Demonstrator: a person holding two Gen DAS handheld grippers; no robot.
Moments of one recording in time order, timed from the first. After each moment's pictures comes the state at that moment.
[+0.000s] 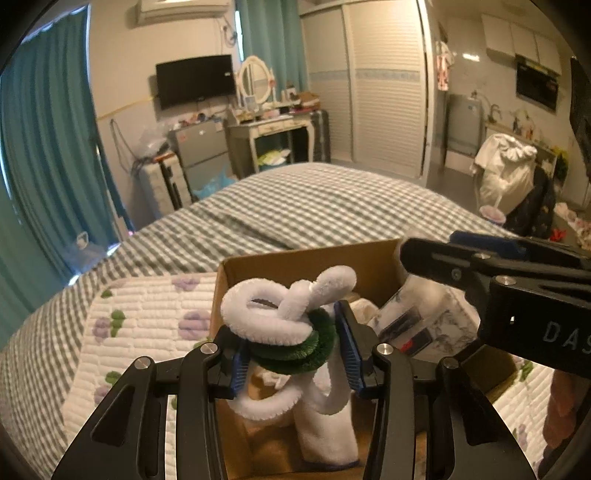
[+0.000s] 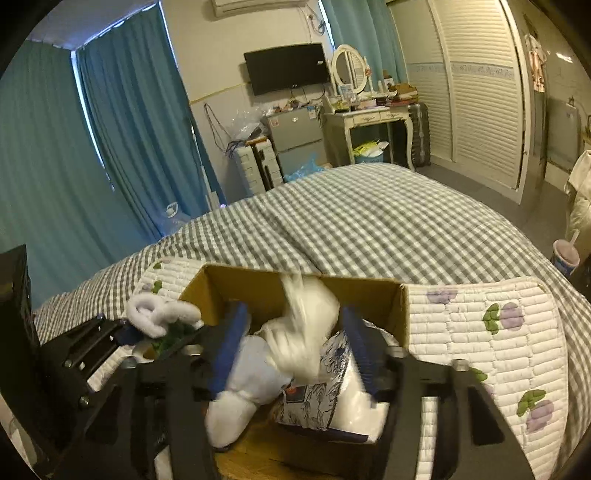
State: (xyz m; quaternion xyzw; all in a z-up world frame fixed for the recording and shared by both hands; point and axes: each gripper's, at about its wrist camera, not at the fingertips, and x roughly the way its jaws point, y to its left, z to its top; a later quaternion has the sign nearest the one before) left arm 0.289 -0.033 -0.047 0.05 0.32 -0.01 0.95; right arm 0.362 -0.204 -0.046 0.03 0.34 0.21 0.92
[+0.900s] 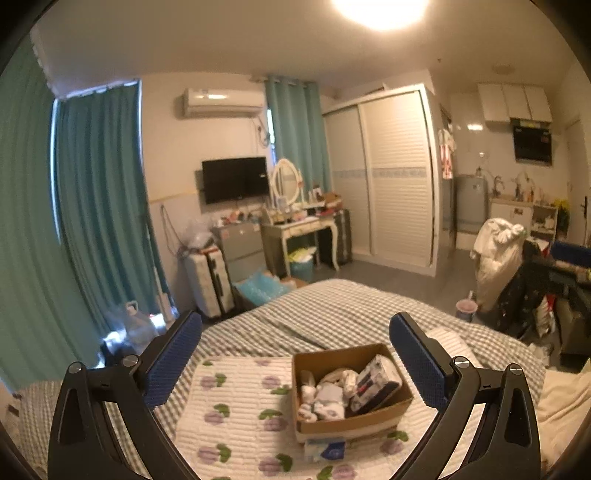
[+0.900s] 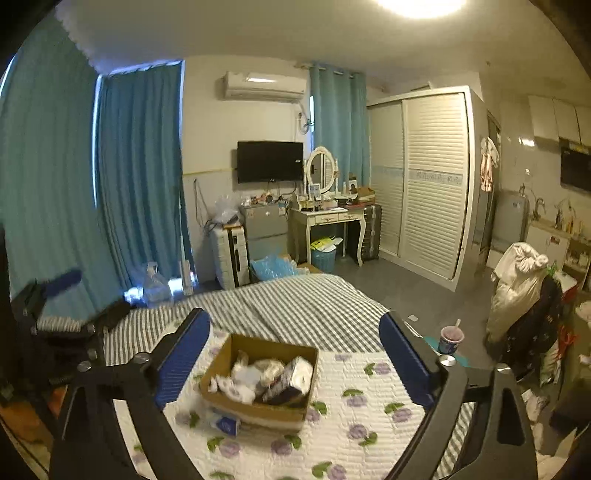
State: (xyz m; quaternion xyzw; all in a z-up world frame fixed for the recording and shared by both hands) left arm 0.079 -0.010 0.165 0.05 0.14 0.03 0.99; right arm 0.103 -0.263 0.187 -0.04 0.18 0.14 0.97
